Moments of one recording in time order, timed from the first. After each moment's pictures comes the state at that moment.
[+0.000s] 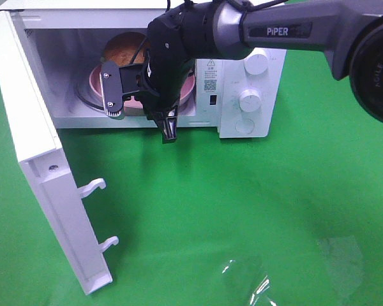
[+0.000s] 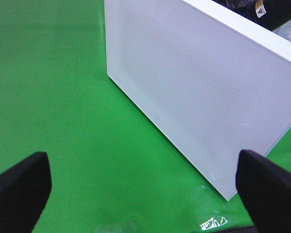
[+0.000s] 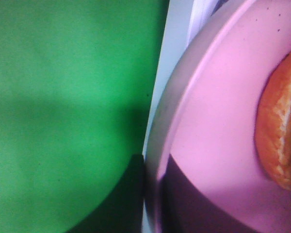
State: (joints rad) left arm 0.00 0.00 -0.52 -0.20 1.07 0.12; right arm 0.70 2.34 -1.90 -0.22 0.60 -1.05
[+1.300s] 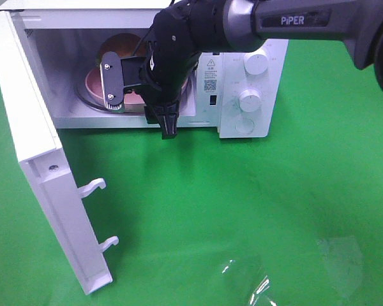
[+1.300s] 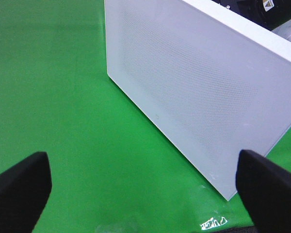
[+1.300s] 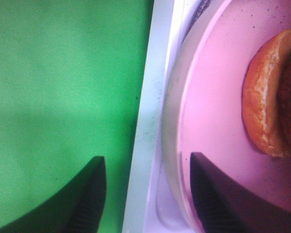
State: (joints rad) left arm 0.00 0.00 -0.52 -0.20 1.07 0.12; right arm 0.70 2.28 -1.82 -0.19 0.54 -1.04
